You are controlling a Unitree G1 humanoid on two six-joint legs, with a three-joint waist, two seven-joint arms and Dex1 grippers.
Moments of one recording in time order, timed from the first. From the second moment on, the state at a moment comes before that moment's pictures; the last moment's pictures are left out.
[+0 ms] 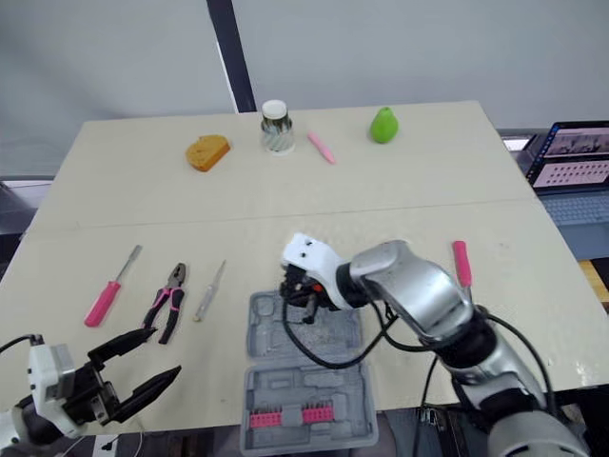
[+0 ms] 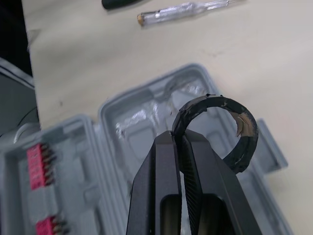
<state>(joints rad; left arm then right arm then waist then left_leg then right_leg) 0.63 0.54 0.47 -0.42 -0.62 0.05 -0.96 -0.77 -0.42 0.47 -0.42 0.30 1.29 0.84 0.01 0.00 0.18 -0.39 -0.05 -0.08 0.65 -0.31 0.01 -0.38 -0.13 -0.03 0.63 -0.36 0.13</state>
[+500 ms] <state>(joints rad) 0.67 0.54 0.48 -0.46 -0.62 0.05 -0.96 -0.84 -0.21 0.63 -0.09 0.25 1.13 0.76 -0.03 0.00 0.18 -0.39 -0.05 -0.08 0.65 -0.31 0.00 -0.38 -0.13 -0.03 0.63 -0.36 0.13</state>
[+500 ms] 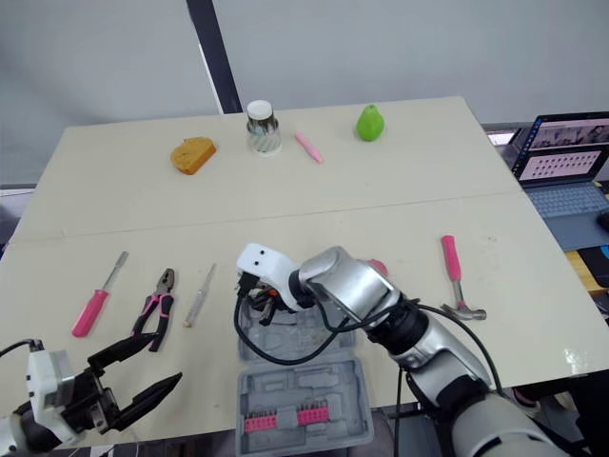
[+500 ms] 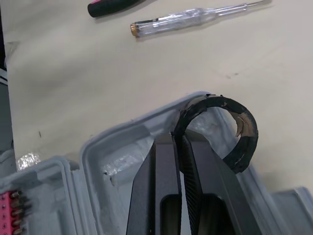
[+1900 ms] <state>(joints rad) 0.70 0.53 0.53 -0.46 -0.59 0.05 -0.95 -0.82 -0.14 0.62 -0.01 0.26 1.14 0.77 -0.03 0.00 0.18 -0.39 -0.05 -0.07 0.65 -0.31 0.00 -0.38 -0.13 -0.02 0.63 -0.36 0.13</state>
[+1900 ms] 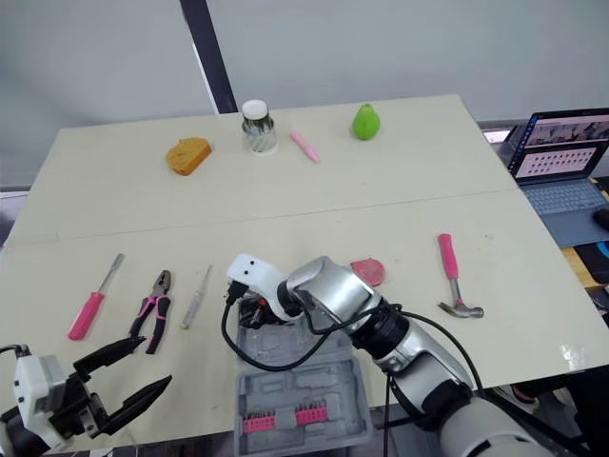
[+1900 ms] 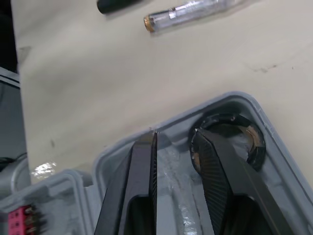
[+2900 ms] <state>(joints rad) 0.69 0.53 0.53 -0.46 -0.59 0.05 -0.97 -0.61 -0.14 0.54 0.09 0.21 0.61 0.78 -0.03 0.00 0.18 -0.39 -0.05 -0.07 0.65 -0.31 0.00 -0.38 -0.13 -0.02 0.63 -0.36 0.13</state>
